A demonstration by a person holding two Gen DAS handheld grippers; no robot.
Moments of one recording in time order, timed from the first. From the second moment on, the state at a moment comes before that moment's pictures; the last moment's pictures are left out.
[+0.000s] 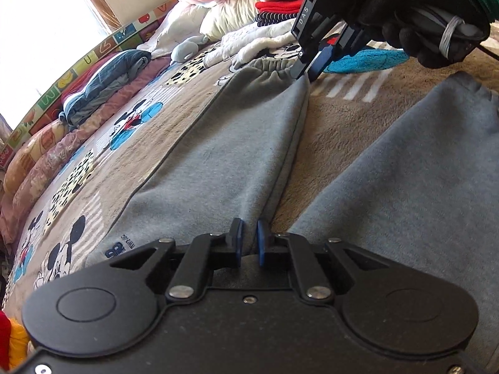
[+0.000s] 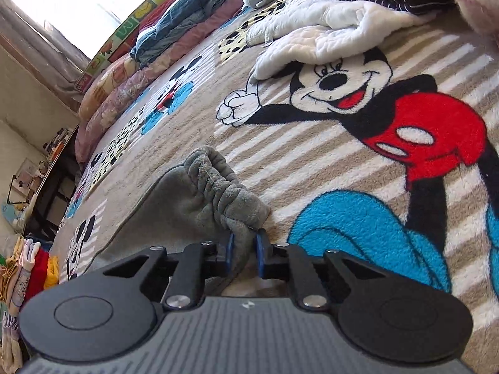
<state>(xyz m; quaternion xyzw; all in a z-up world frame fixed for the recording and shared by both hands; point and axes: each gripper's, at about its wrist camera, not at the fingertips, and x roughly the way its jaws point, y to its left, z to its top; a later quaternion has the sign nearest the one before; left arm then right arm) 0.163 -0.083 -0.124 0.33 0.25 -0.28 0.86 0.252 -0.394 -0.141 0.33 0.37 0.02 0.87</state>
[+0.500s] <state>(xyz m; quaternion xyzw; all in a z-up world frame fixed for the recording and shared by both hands) 0.211 0.029 -0.080 0.05 0.30 -0.21 0.93 0.254 -0.301 -0.084 0.08 0.33 0.10 0.94</state>
